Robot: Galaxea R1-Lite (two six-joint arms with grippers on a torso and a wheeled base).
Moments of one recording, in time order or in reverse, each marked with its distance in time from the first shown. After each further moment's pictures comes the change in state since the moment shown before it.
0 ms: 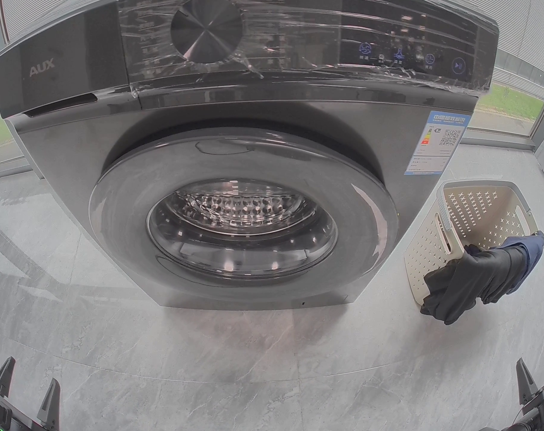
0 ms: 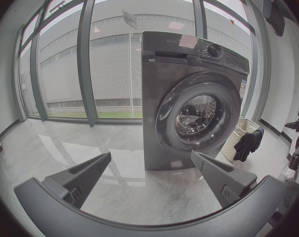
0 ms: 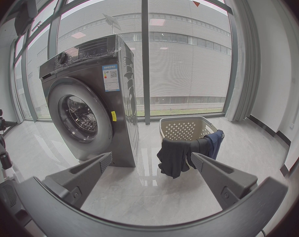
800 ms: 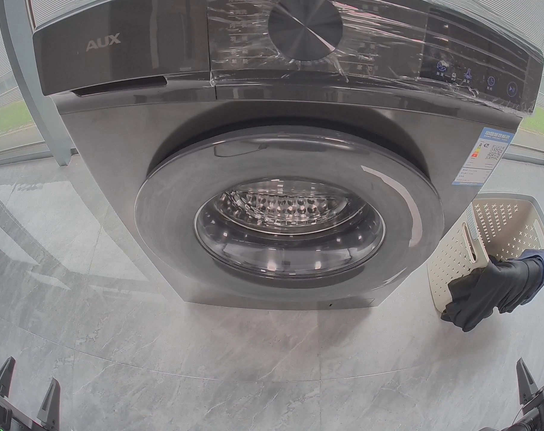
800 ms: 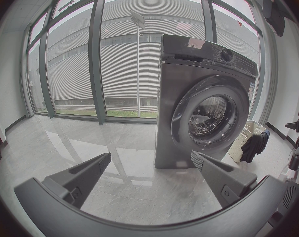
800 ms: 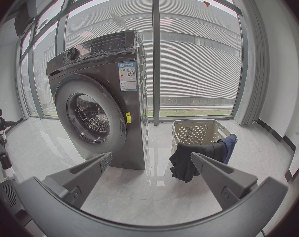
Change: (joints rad) left arm 0.000 0.000 0.000 0.000 0.000 -0.001; right arm 0.000 0.000 0.000 0.000 0.000 -0.001
